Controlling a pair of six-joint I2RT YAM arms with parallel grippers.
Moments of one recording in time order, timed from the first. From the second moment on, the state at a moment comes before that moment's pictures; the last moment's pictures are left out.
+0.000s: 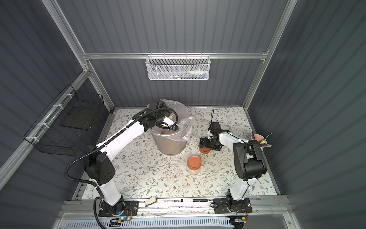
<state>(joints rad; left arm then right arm) -0.60 1.80 1.71 -0.55 -0.18 1.80 0.20 1.74 1.03 -0.53 -0.24 0.26</state>
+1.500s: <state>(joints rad) -0.49 1.30 1.35 -0.23 0.29 0.19 0.44 1.21 1.30 -0.29 -0.48 0.36</state>
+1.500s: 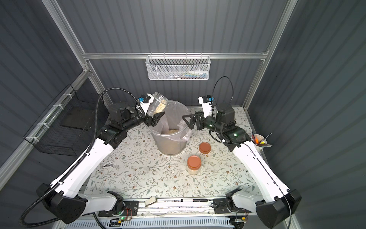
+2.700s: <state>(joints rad) -0.44 1.30 1.30 -0.07 0.57 -0.11 0.58 1.54 1.54 -0.02 -0.67 0.58</state>
